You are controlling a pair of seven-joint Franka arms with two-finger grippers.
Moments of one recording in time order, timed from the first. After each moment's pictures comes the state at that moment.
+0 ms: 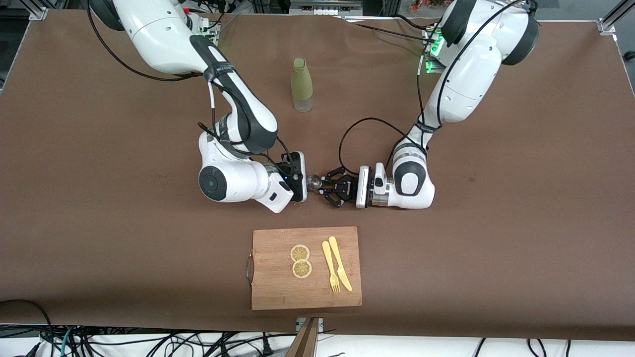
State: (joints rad) left arm -0.33 1.03 -0.12 -1.47 -1.67 1.92 2.32; right arm 0.45 0.82 0.11 -1.21 0.52 1.92 -1.25
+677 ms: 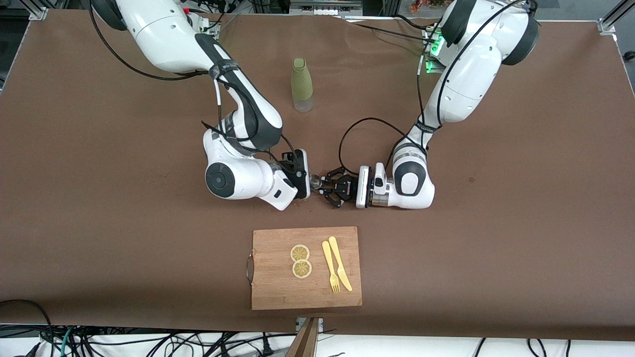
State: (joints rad) left arm -0.33 1.03 -0.12 -1.47 -1.67 1.92 2.32; right arm 0.47 0.82 0.11 -1.21 0.46 1.91 -1.25
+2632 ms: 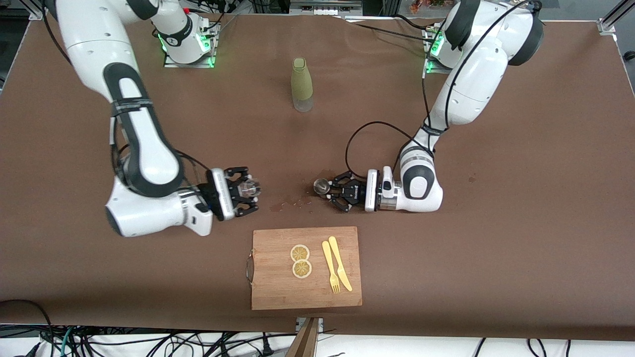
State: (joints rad) left arm -0.28 1.03 -0.10 -1.47 -1.67 1.87 2.37; right arm 0.13 0.82 0.09 -1.23 0.83 1.65 -1.78
